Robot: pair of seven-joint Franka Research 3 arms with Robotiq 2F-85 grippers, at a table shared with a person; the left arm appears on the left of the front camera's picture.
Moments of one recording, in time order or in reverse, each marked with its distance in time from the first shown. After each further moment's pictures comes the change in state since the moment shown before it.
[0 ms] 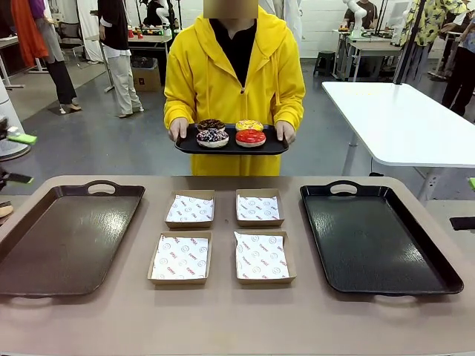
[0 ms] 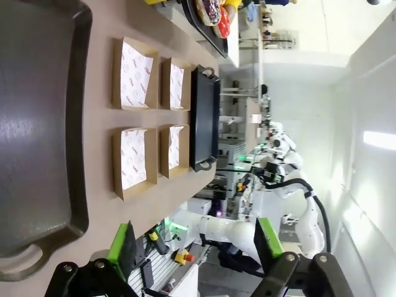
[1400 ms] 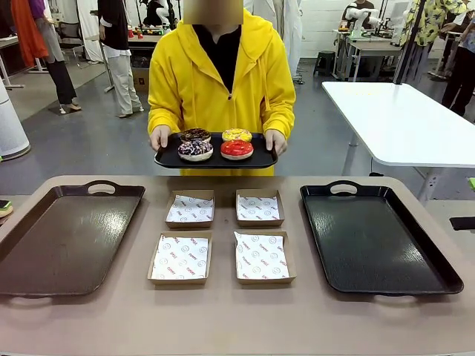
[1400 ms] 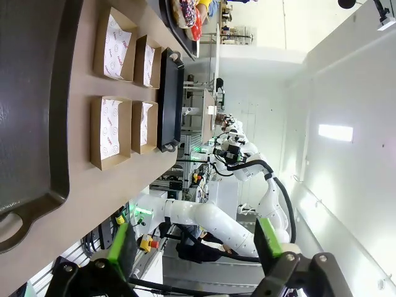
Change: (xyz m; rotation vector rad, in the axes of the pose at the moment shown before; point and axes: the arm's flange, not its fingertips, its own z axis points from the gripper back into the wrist) left arm -0.055 0.066 0.029 -0.225 0.021 0.067; right arm 0.000 0.000 0.000 0.000 0.000 0.000
